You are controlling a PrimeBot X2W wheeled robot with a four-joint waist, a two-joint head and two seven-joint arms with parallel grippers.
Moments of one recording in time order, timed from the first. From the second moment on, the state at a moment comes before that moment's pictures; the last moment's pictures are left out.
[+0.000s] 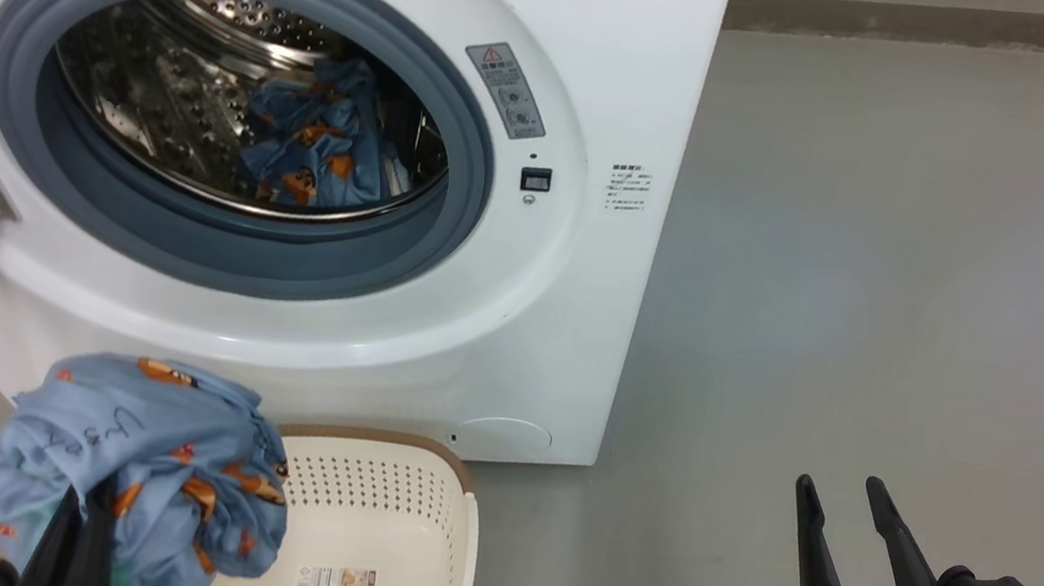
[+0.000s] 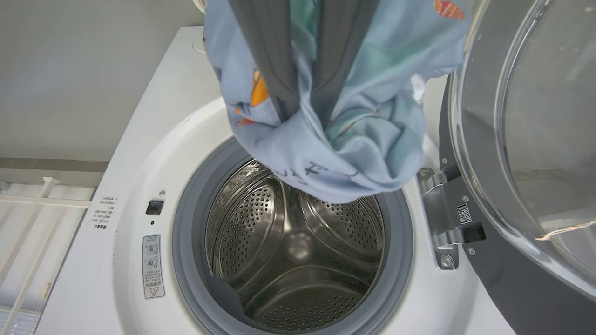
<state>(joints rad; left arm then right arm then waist) 0.07 0.04 0.07 0.09 -0.19 -0.13 -0.25 -0.04 -0.05 -0.01 0.19 0.26 0.13 -0.26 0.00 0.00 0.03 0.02</state>
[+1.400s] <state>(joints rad) -0.18 0.04 0.01 0.11 -0.22 -0.07 -0.25 -0.06 -0.05 -0.01 0.15 0.25 0.13 -0.26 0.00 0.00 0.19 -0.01</state>
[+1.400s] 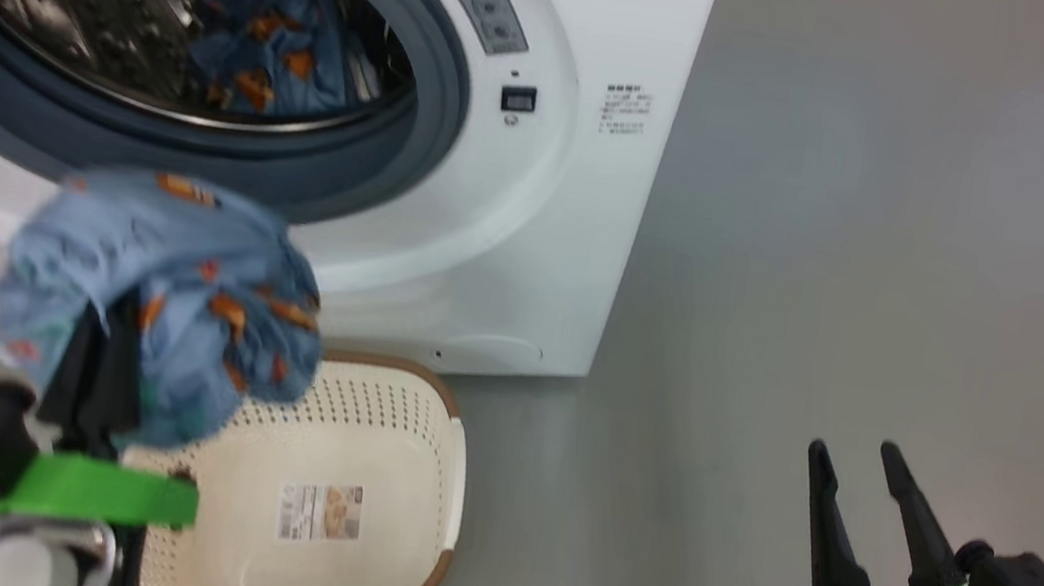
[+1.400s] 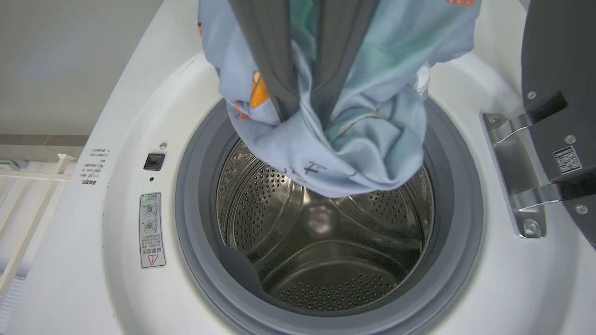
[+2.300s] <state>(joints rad) -0.91 0.12 0.12 0.47 -0.16 -0.12 -0.26 -0.26 -0.05 0.03 0.10 0.25 0.13 -0.26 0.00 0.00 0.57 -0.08</state>
